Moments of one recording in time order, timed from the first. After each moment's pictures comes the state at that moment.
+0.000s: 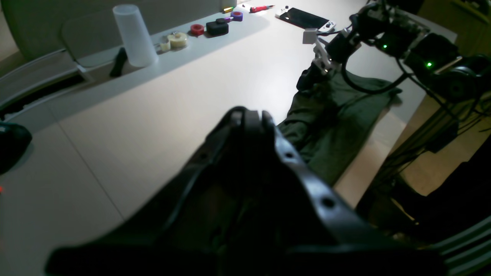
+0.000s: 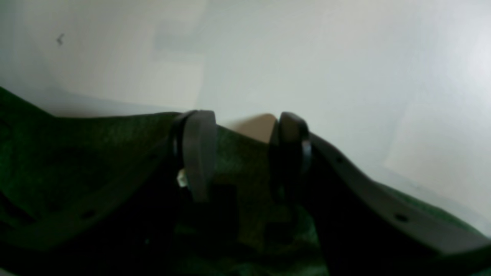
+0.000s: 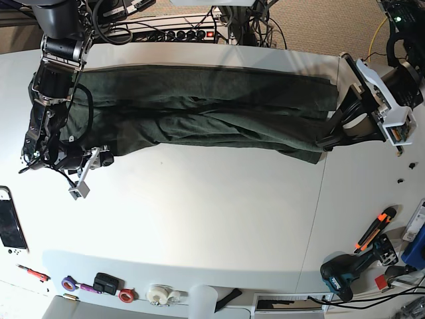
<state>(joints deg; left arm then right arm) 13.0 -19.6 -35.0 132.6 -83.0 -39.6 71.5 20.0 24.3 14.6 61.8 26.7 40.4 -69.2</state>
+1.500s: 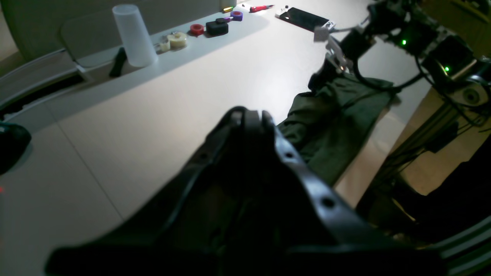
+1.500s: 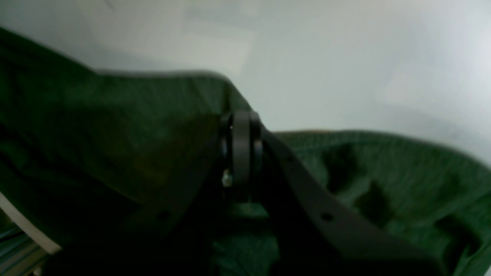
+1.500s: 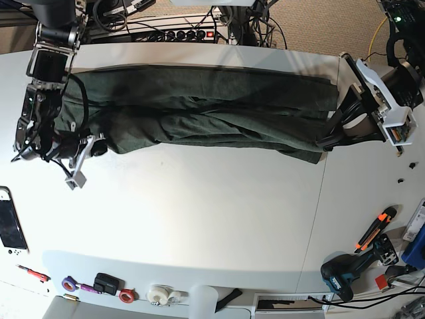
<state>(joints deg) 13.0 -19.6 -35.0 132.6 -83.0 -39.6 71.5 14.3 27.3 15.1 73.5 41.1 39.8 -78.2</state>
